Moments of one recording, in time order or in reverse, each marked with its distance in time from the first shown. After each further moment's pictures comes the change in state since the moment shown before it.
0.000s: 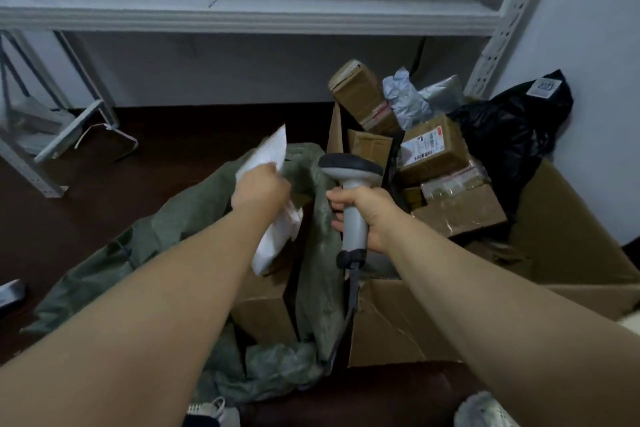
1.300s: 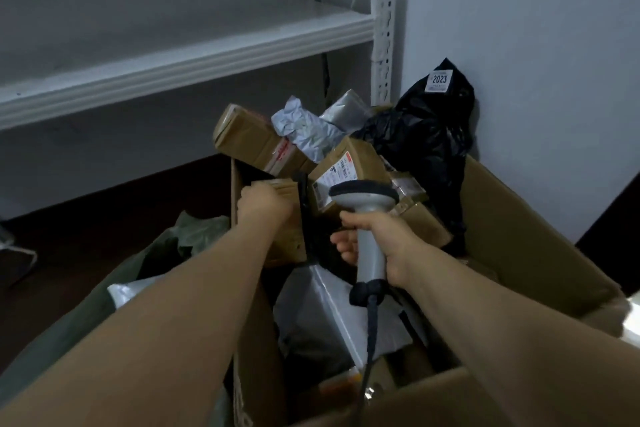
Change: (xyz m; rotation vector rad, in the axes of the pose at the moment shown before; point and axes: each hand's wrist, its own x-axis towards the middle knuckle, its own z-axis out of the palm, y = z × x) left_hand 0.101 0.182 0.133 0.130 -0.015 0.212; right_hand 0.069 -0.049 -0.173 0.265 0.034 0.006
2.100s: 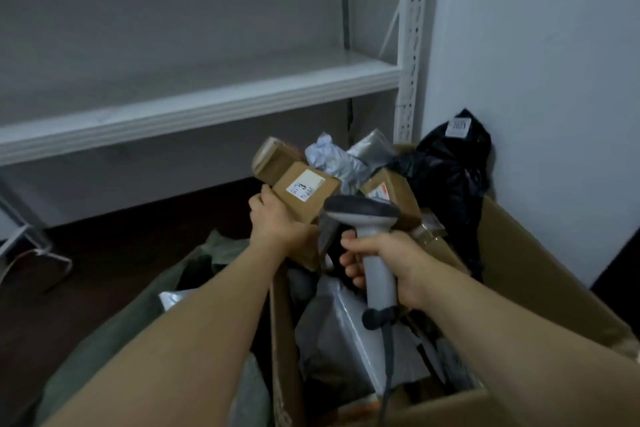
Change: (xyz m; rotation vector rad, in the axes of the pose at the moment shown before) left_hand -0.048 -0.014 -0.060 -0.278 0.071 0.082; right_hand -0.050 -0.014 0.042 -0.190 -0.106 -0.125
